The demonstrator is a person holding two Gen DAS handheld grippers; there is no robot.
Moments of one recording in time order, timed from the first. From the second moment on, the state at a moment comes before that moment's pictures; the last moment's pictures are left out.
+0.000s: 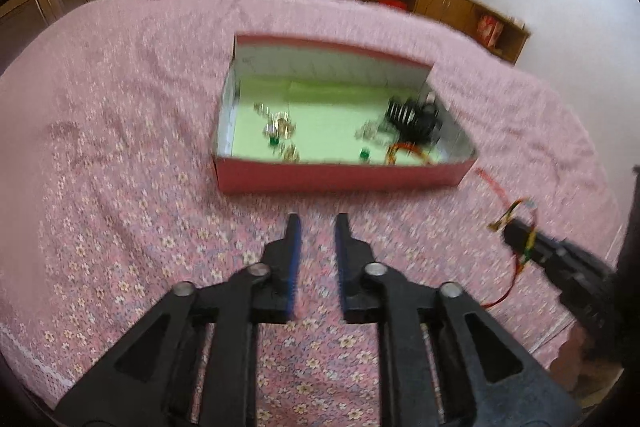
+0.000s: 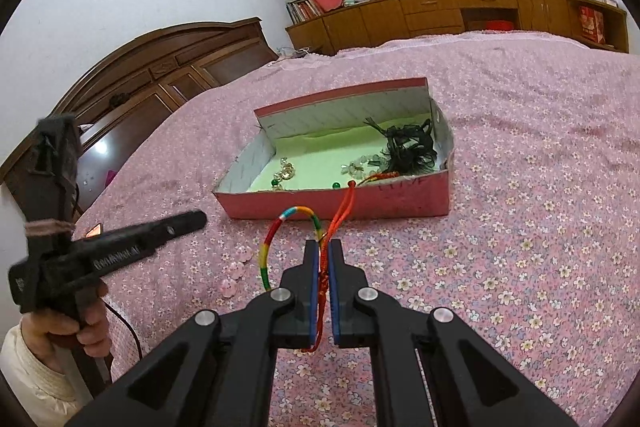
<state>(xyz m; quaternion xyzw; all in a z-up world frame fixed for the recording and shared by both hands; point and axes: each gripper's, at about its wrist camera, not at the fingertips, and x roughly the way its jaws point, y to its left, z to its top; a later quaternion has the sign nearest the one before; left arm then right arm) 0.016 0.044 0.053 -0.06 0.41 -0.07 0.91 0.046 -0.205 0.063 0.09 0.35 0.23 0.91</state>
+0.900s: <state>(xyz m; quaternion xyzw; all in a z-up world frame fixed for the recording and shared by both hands) 0.027 0.047 0.005 -0.07 0.45 -0.06 0.89 0.061 -0.205 0.055 0.09 0.36 0.22 0.90</state>
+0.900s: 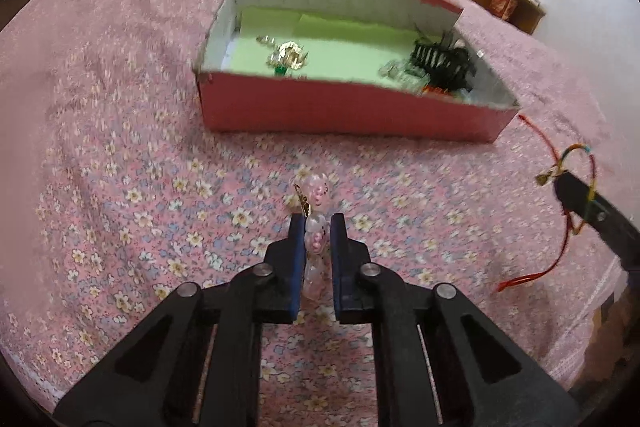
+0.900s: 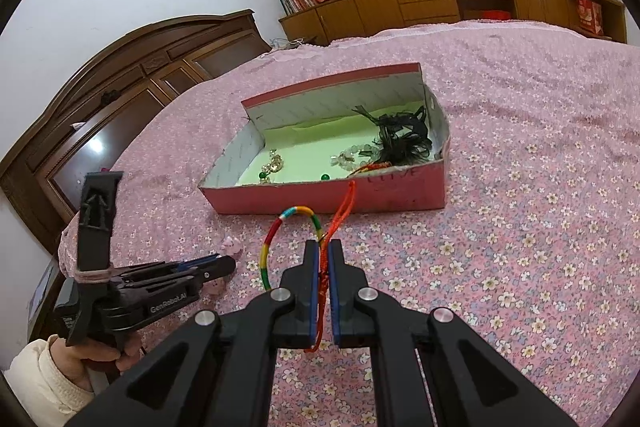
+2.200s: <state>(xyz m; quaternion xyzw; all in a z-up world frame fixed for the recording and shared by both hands) 0.066 0.045 0.111 -0.06 0.24 -0.10 0.96 0.127 -0.172 0.125 0.05 0.23 0.24 0.94</state>
